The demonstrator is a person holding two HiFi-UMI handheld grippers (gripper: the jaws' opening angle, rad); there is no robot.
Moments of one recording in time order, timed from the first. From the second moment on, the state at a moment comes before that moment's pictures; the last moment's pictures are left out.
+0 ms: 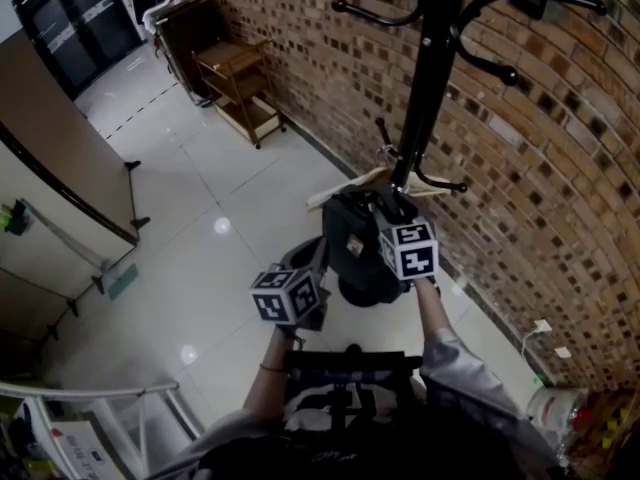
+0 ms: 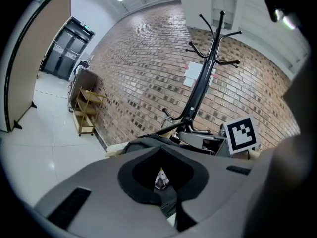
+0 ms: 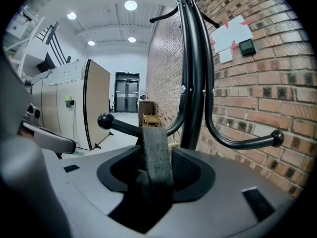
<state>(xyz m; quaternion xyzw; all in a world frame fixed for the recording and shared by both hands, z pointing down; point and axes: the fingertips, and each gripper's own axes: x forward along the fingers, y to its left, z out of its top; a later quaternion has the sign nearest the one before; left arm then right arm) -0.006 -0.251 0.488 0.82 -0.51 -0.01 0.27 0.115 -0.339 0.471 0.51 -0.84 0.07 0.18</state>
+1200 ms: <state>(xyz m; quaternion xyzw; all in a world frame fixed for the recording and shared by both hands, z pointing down) -0.065 -0.296 0.483 0.82 -0.48 -0.04 0.31 0.068 -0.269 0.410 0.36 -0.87 0.32 0.07</state>
